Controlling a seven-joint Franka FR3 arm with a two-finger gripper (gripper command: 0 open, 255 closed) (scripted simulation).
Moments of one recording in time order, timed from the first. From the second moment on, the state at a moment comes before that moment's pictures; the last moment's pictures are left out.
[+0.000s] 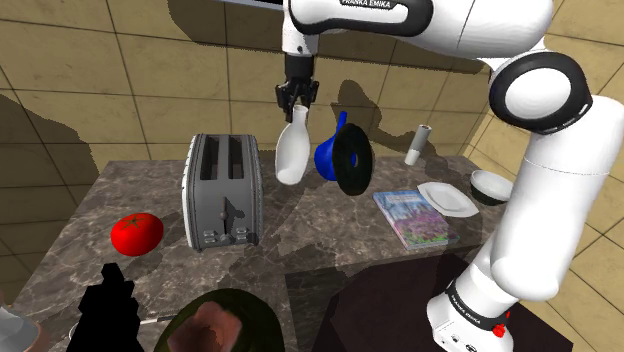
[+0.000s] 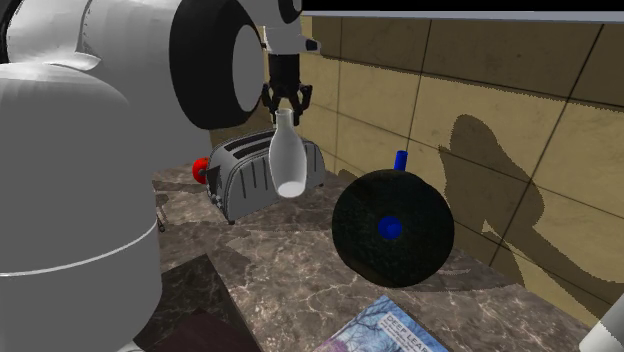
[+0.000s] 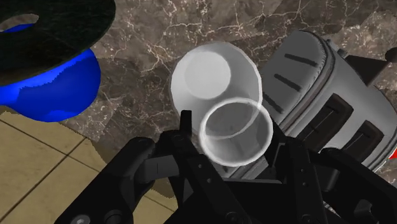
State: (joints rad) arm 0.16 0.26 0.17 -1.37 -0.05 1.56 0.20
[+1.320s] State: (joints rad) arm 0.37 0.14 0.34 -1.21 -0.03 1.27 0.57
